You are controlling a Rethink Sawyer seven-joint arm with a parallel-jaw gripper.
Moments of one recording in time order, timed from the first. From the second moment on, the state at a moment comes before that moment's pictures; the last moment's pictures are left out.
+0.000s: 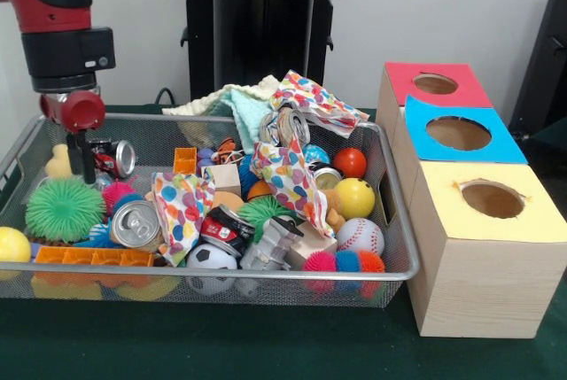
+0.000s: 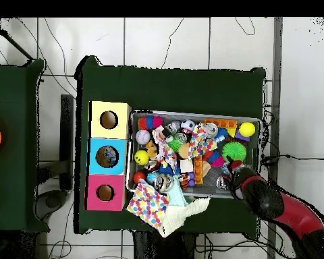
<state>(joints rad) -1.11 -0.51 0.40 1.83 -0.48 0.17 2.22</state>
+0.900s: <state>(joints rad) -1.12 -0.51 0.40 1.82 -0.48 0.17 2.22</state>
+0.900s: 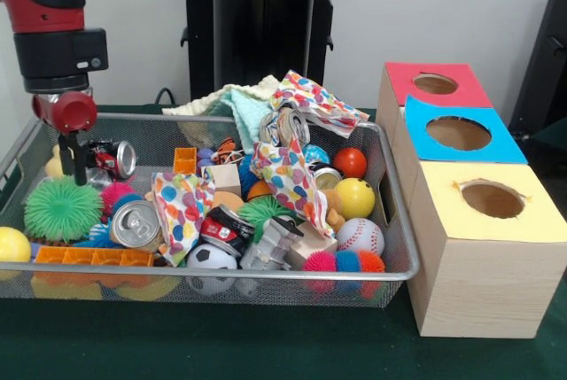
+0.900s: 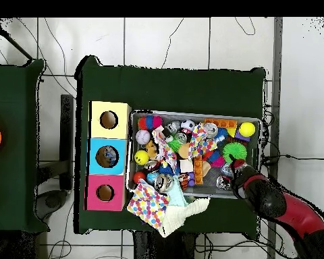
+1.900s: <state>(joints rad) -1.13 -0.51 0.40 1.82 -0.48 0.17 2.22</state>
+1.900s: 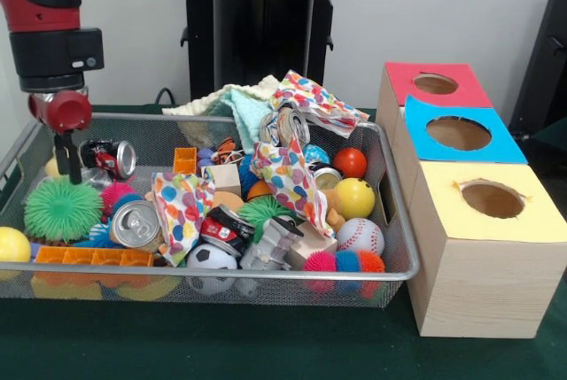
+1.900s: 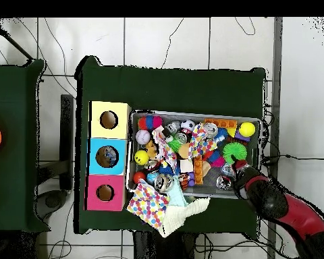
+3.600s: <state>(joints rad) -1.15 -0.51 0.35 1.84 -0.48 0.17 2.22</state>
